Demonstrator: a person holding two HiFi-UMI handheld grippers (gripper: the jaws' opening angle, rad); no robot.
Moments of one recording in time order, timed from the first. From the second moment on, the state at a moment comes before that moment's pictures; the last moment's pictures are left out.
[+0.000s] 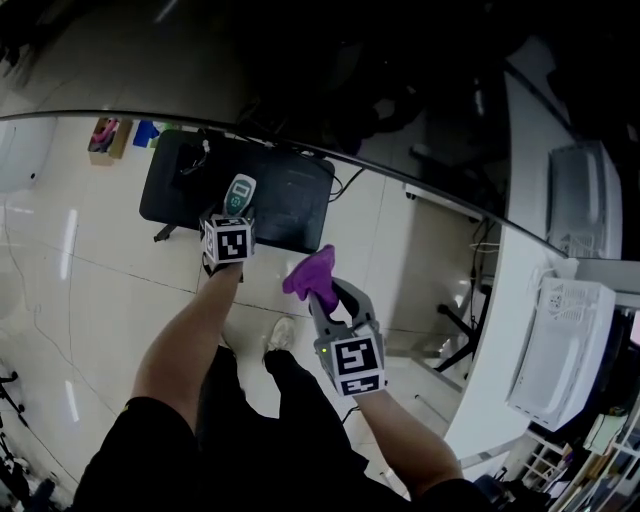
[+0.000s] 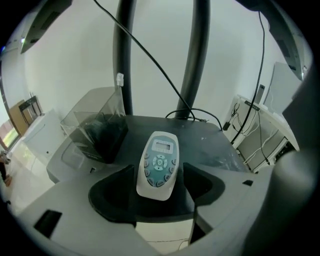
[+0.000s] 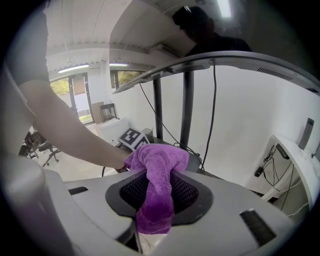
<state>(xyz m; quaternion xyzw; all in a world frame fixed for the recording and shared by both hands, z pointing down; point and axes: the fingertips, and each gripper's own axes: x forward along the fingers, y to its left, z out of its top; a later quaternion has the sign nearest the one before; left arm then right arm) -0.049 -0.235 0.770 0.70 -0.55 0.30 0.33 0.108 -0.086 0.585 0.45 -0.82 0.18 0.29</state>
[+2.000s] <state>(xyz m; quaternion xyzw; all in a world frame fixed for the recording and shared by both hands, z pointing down) -0.038 0.003 0.411 0.89 -0.41 0.20 0.10 0.030 -0.005 0.404 0.44 -0.87 0.08 0.21</state>
